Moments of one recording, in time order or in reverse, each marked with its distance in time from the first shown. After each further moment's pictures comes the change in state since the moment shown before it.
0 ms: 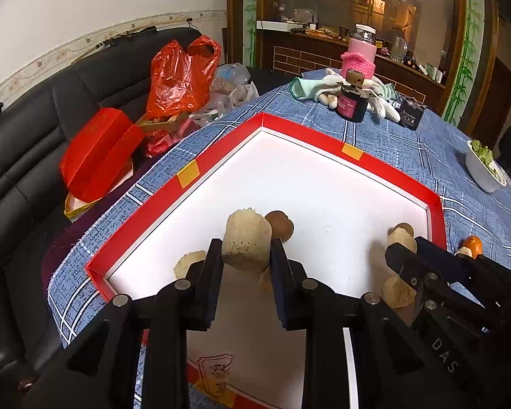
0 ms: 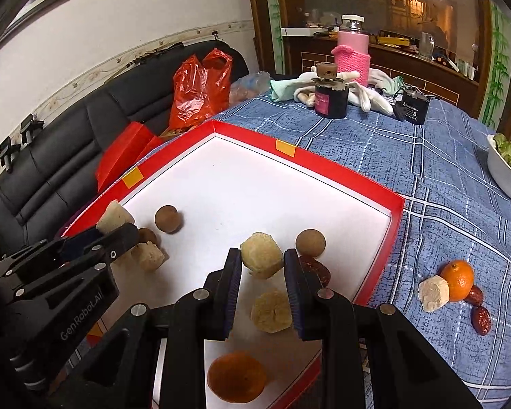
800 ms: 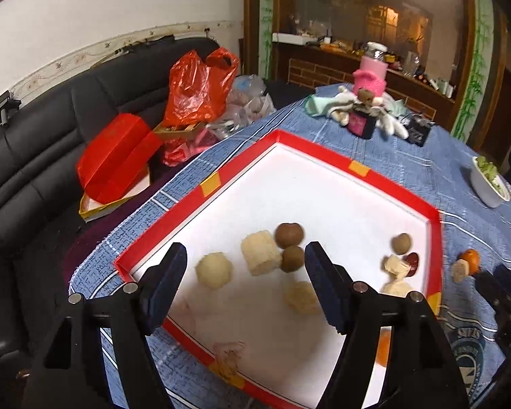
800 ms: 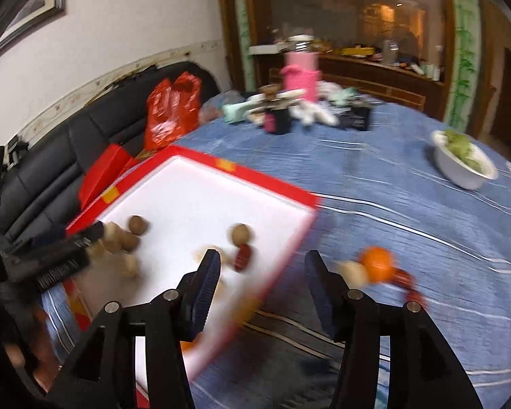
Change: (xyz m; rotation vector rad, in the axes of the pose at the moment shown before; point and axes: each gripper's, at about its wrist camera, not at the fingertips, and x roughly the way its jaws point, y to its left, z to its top) left arm -0.027 0.004 -0.003 -0.041 -0.056 0.044; right arm -0.072 -0.067 -0.029 0.083 -0.083 -0.131
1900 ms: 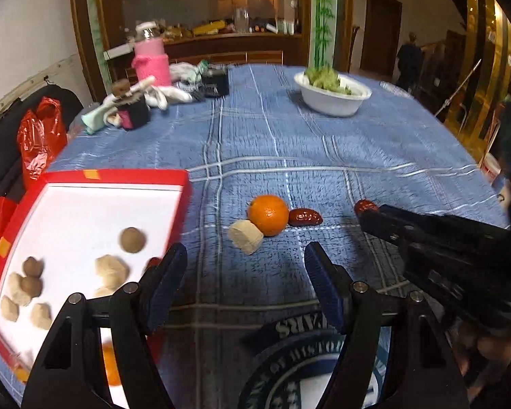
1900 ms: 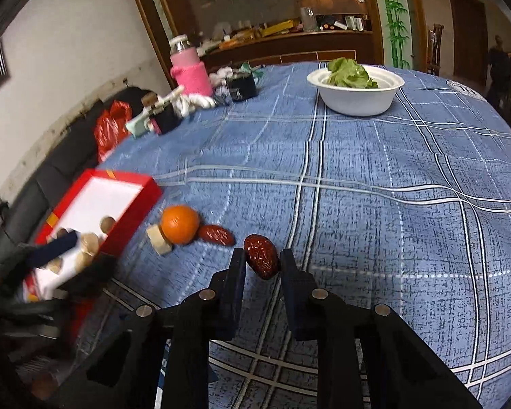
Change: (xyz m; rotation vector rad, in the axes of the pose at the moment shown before) left arm -0.011 -0.218 -0.041 0.452 0.048 -0.378; right arm 0.001 -0.150 -0.038 0.240 0.014 0.021
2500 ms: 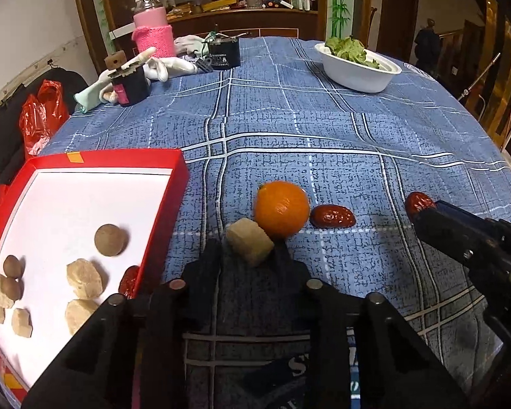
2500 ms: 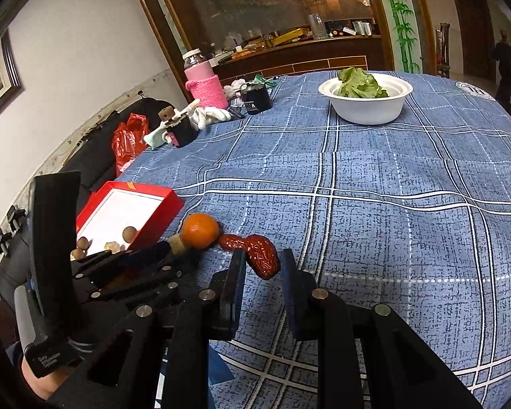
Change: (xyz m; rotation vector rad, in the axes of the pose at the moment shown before) left arm 0.037 0.001 0.001 -0.030 0.075 0.051; right arm -0.009 0.000 0.001 0.013 -0.024 0.058
